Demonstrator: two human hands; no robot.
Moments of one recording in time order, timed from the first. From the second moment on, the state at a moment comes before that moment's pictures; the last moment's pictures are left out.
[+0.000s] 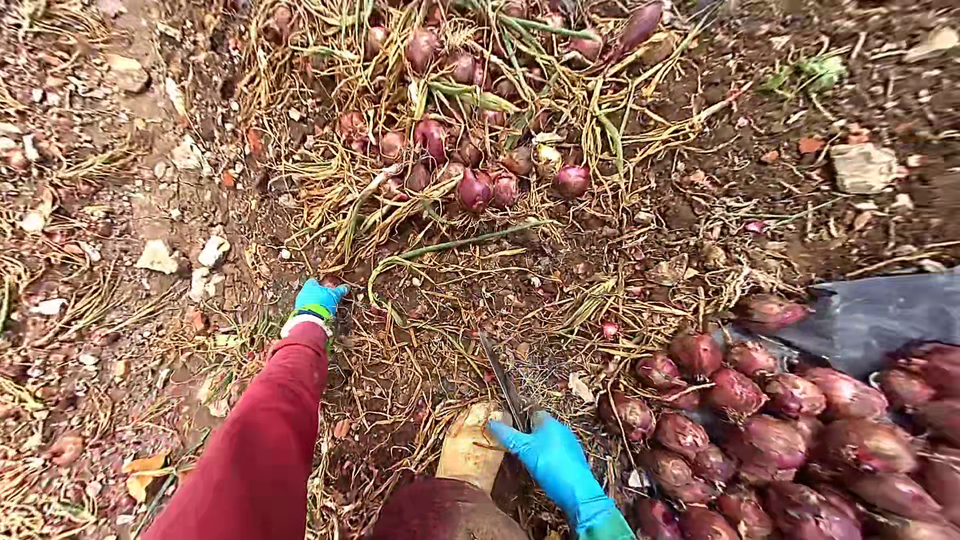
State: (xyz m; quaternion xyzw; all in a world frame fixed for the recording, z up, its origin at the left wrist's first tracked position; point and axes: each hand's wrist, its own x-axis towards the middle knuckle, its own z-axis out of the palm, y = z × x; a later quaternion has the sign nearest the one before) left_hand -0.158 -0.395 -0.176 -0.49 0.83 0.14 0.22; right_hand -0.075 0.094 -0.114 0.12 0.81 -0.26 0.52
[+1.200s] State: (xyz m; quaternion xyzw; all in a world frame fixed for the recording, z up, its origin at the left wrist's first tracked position) left_hand -0.143 -0.027 -0.025 0.27 0.82 0.18 0.47; right_hand -0.028 0.173 -0.108 0.14 0.60 -0.71 0.34
